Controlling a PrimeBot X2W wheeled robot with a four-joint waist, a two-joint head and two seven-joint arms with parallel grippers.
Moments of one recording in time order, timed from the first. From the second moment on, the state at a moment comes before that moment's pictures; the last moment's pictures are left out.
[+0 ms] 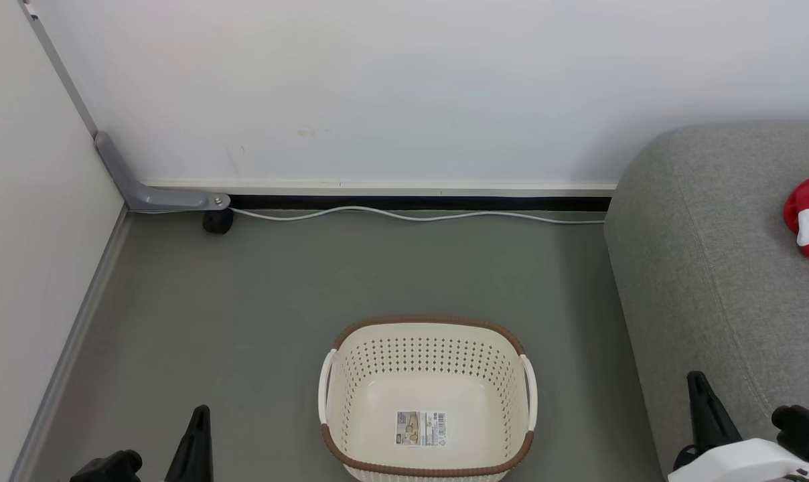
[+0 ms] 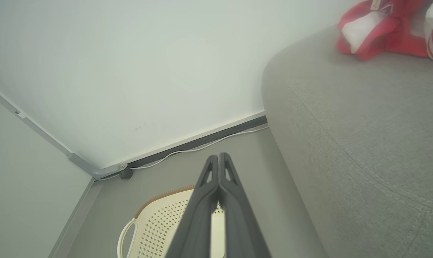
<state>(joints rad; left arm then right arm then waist) 0.07 0.02 0.03 0.35 -0.46 -0.10 -0.18 -0.03 -0.06 -0.02 0.40 0.47 0.13 -0.18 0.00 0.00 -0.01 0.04</state>
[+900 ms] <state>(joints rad) 0.03 0.03 0.04 0.33 -0.78 -0.11 -0.10 -0.03 -0.05 -0.05 0.37 0.78 0.13 -0.10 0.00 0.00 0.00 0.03</state>
